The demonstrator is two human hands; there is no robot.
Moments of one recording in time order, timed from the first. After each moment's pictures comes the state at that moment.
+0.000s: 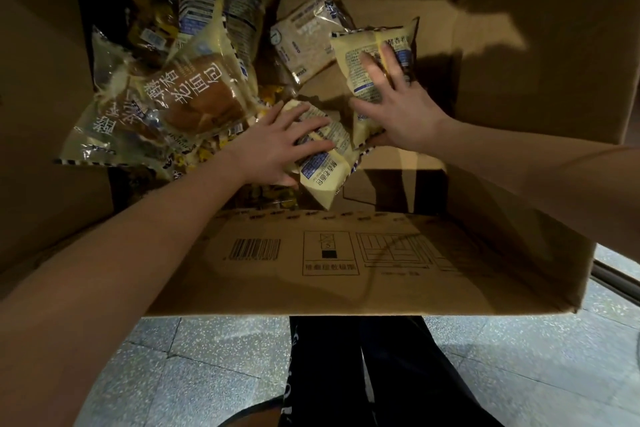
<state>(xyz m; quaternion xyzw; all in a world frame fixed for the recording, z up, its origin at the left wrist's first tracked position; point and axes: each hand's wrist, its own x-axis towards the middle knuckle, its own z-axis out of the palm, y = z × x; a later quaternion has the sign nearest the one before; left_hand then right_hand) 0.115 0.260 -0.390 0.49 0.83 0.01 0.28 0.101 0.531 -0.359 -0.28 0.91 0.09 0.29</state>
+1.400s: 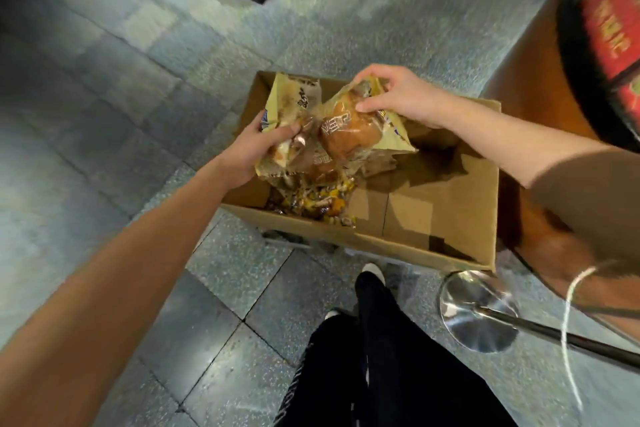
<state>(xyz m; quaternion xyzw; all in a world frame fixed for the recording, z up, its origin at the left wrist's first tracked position) 0.201 0.169 -0.009 -0.20 0.69 0.67 0.20 0.110 0.423 0.022 -0.16 0.83 -0.47 0.26</state>
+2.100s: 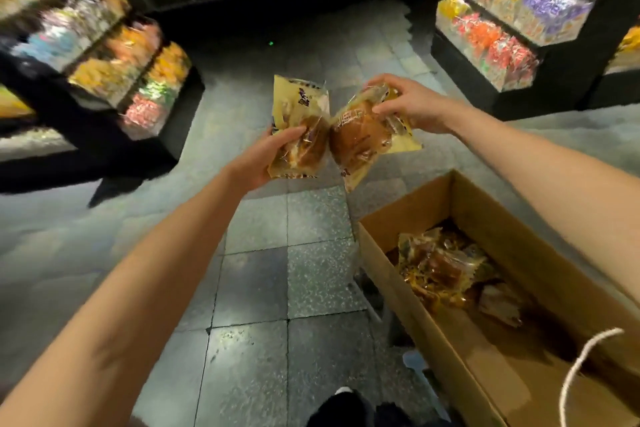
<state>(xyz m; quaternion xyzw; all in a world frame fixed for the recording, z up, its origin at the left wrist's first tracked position) 0.417 0.068 0.198 -0.35 0.62 0.69 -0.15 0.172 0.187 0.225 -0.50 0.67 -0.41 0.35</state>
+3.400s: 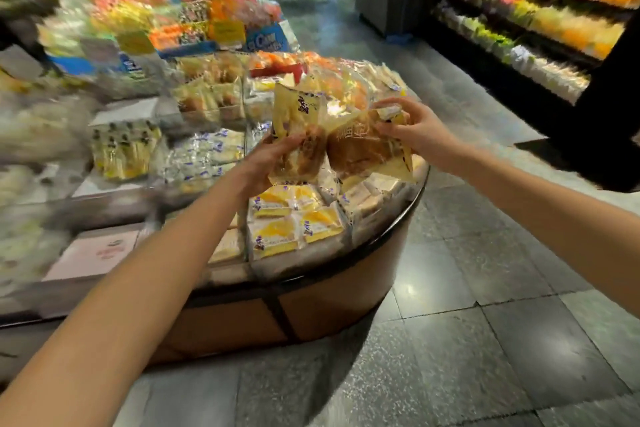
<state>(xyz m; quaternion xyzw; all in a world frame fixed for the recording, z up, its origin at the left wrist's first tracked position) 1.197 0.493 0.214 -0.64 0.21 0.33 -0.66 1.035 0.271 0.239 -0.80 0.10 -0.19 0.56</state>
